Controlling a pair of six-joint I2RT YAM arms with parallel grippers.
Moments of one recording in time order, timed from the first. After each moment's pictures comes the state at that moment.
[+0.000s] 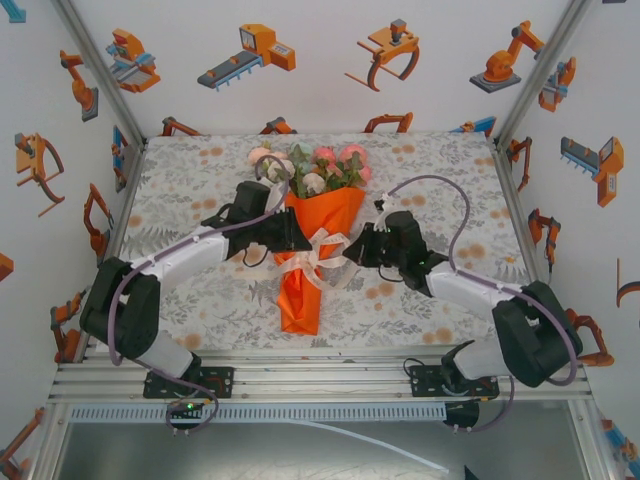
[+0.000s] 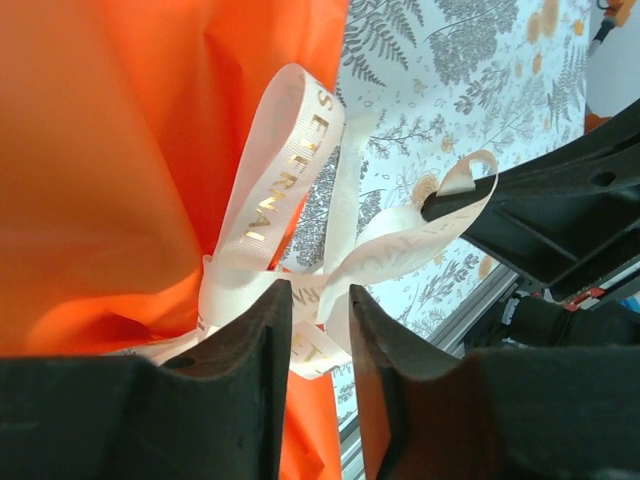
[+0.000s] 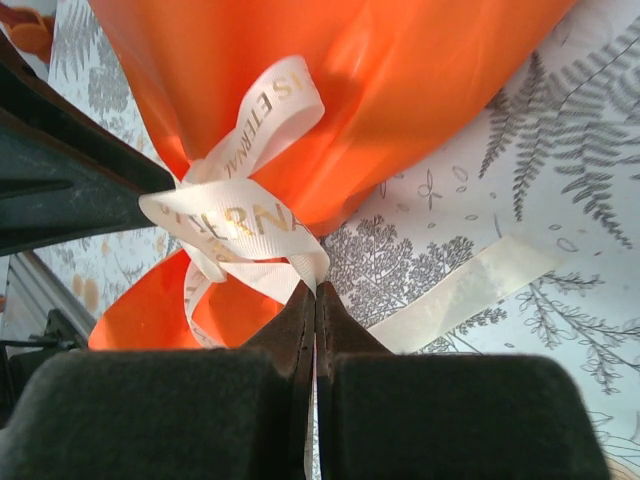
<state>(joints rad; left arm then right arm) -0.58 1.53 0.97 -0.17 0.41 -0.57 0.55 1.35 0.62 0.22 -0.26 0.61</state>
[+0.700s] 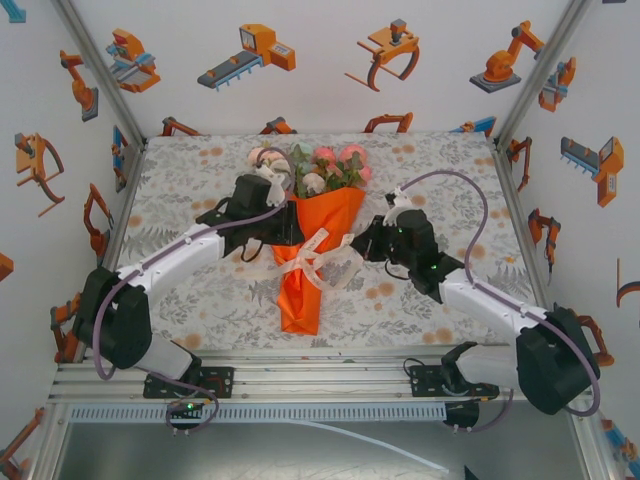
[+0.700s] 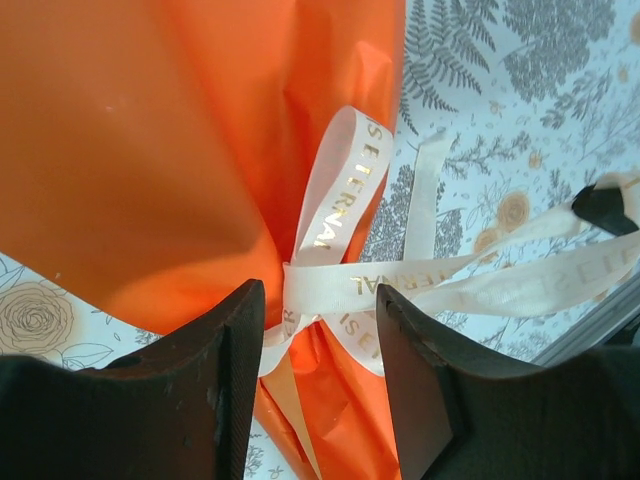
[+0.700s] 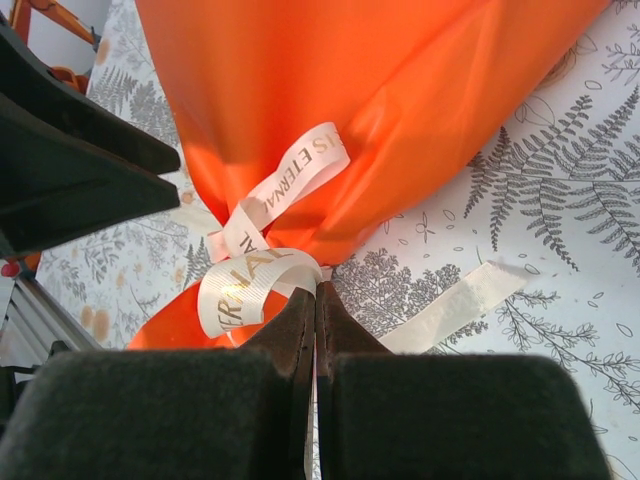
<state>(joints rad) -0.61 1.48 1.05 -0.30 0.19 -0.35 0.55 1.20 0.63 0.17 -0.20 0.58</state>
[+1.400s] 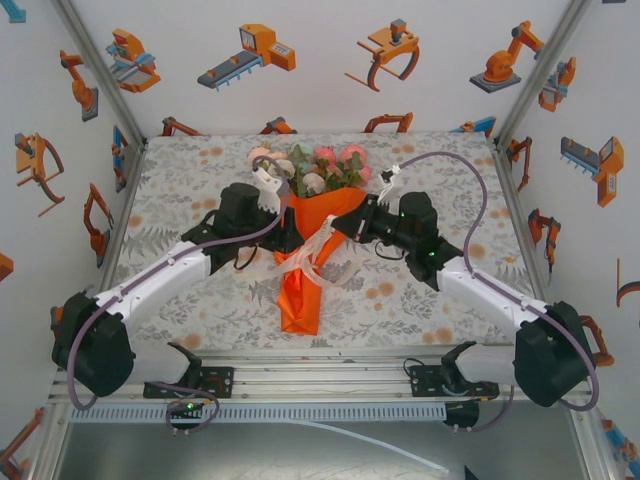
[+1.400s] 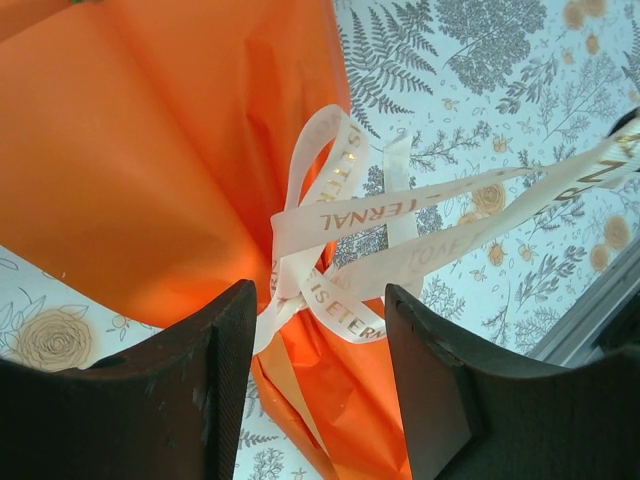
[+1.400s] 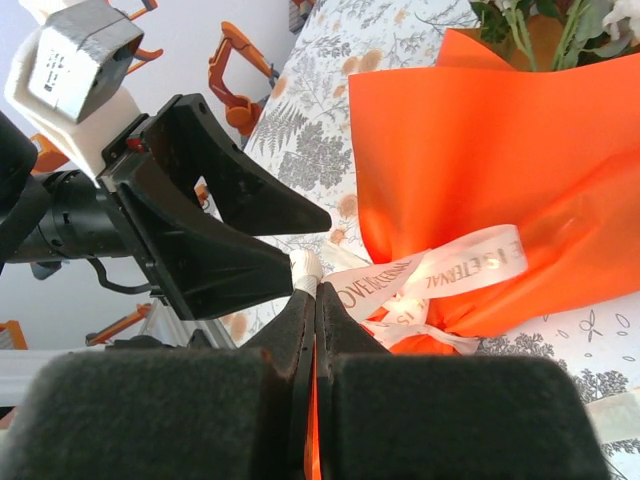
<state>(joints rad) -0.62 1.32 0.93 -0.20 0.23 -0.24 0.56 1.26 0.76 0.31 -0.41 0.72</state>
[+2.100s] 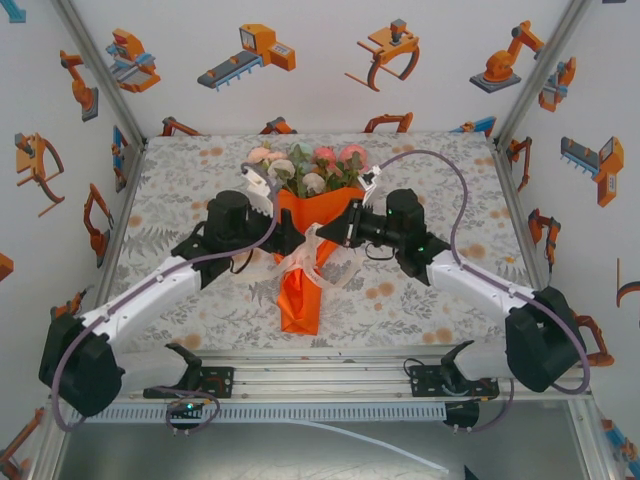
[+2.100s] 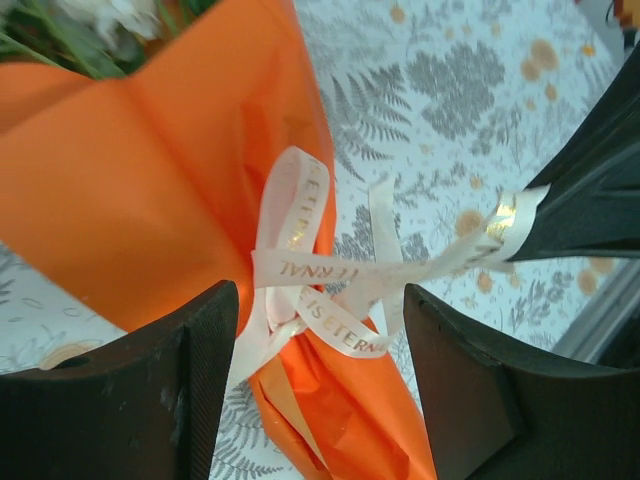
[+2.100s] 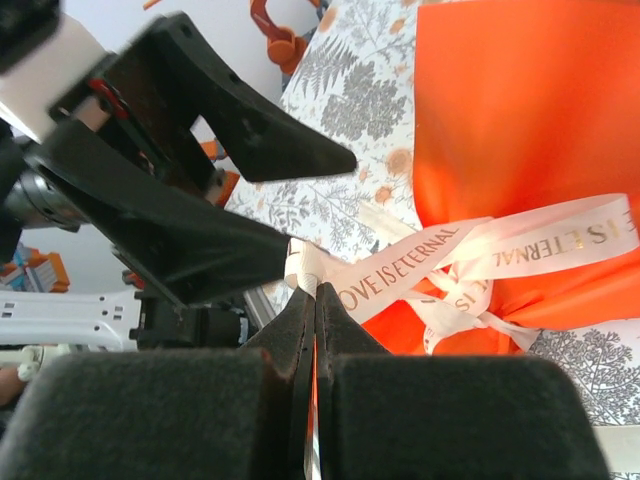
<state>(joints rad) -0.62 1.18 0.82 -0.05 0.21 -0.24 0.60 1.34 0.80 0.32 -0.55 0.73</state>
